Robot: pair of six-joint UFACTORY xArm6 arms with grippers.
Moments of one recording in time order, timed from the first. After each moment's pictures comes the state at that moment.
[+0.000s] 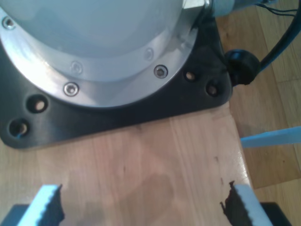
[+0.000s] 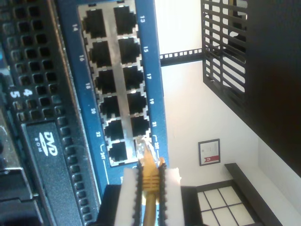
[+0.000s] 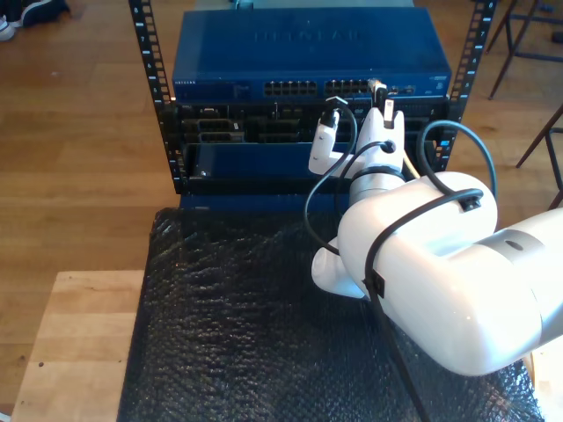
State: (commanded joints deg) left arm 78.8 -29.2 -6.4 5.8 62.7 -184.4; right arm 26.2 45.4 -71.7 34.0 -77.0 -98.2
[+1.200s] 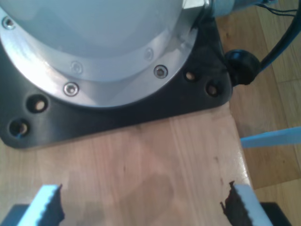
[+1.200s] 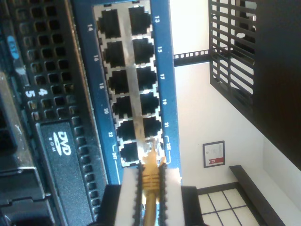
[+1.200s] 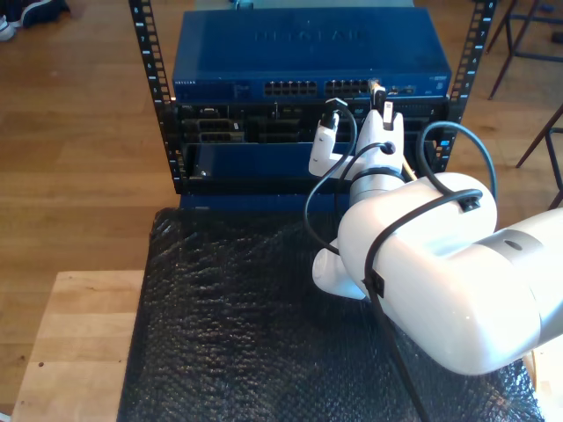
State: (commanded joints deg) left arm 78.8 -29.2 -6.4 5.8 62.7 -184.4; right arm 26.1 45.7 -71.5 33.9 -76.3 -98.1
